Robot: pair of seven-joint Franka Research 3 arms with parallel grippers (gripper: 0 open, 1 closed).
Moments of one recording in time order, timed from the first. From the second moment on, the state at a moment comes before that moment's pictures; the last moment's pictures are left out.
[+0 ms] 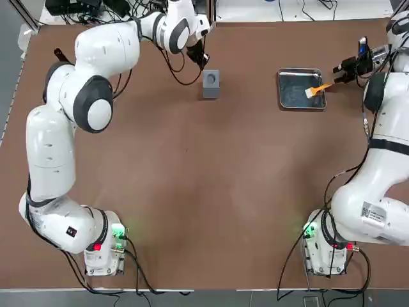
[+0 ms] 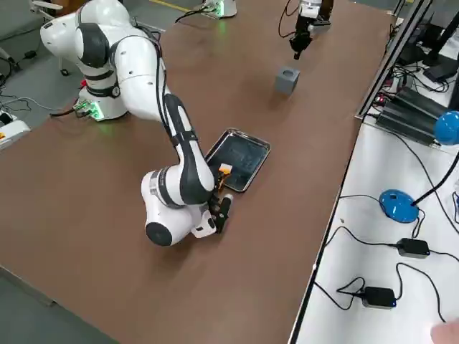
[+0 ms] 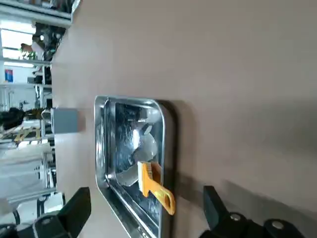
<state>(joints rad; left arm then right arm) -0.45 0.73 -0.24 -1.40 0.00 2.31 -0.10 -0.28 1.07 -0.49 -1.21 1.16 1.36 -1.01</state>
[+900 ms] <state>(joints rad) -0.45 0.78 -0.24 -1.40 0.00 2.35 -0.08 -0.26 1.11 -0.48 -1.22 1.16 1.32 -1.09</state>
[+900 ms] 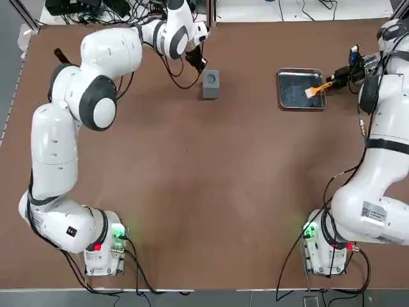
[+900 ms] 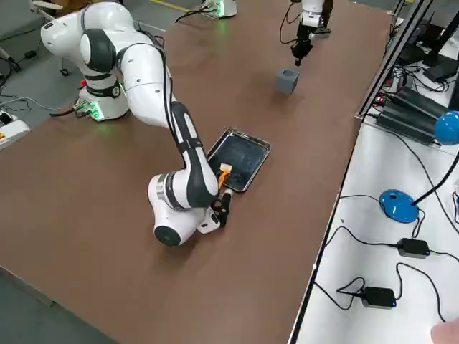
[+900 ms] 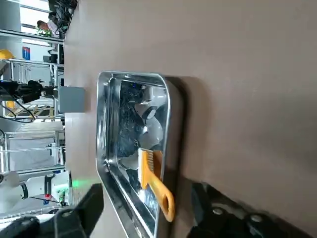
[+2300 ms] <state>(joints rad) -0.47 0.79 -0.23 -1.41 0.00 2.38 -0.08 -0.19 1.04 -0.56 -1.21 1.11 1.28 -1.01</state>
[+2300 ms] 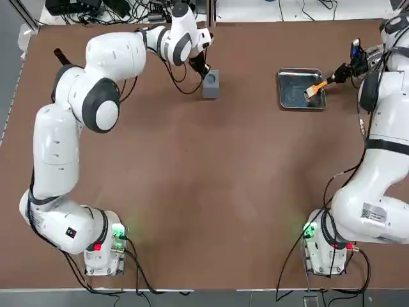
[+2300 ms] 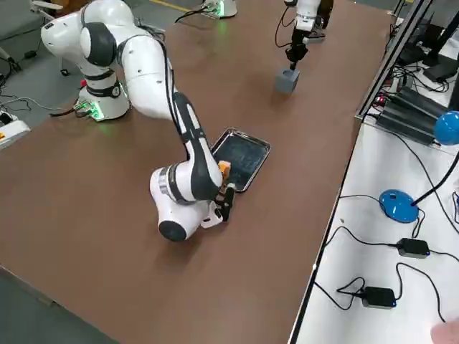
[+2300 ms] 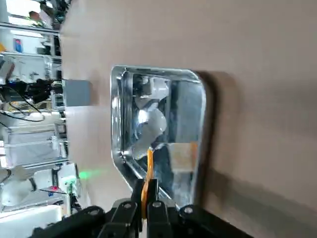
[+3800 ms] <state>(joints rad) -0.47 0.79 -0.23 -1.42 0.00 2.38 -0.08 -0.07 0.50 -0.14 -1.78 0.18 2.19 -0.29</state>
